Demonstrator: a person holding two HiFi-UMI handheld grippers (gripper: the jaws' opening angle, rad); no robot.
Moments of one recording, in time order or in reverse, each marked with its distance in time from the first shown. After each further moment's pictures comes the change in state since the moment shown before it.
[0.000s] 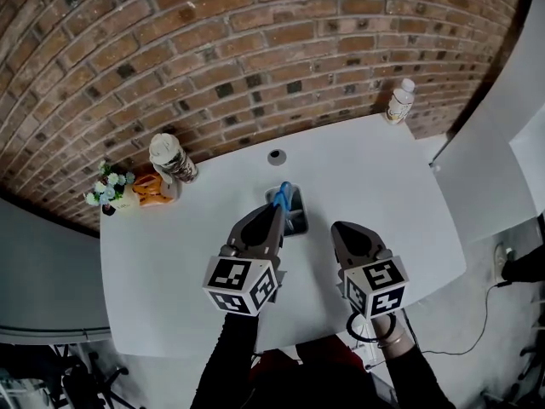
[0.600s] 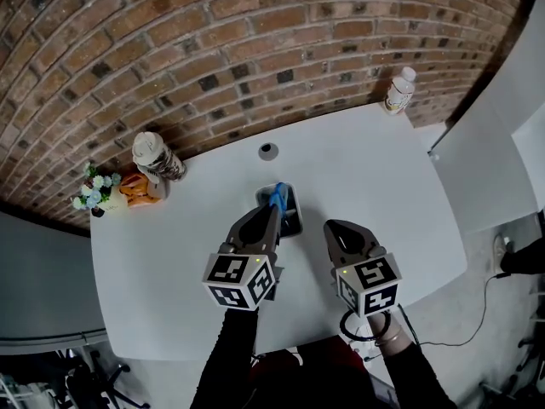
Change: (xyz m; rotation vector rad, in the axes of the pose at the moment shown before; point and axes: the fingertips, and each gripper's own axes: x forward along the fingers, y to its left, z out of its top) left arm 0.032 0.017 -0.042 -0.070 0.084 0.018; right arm 0.025 -0.011 -0.019 0.006 0.064 0.011
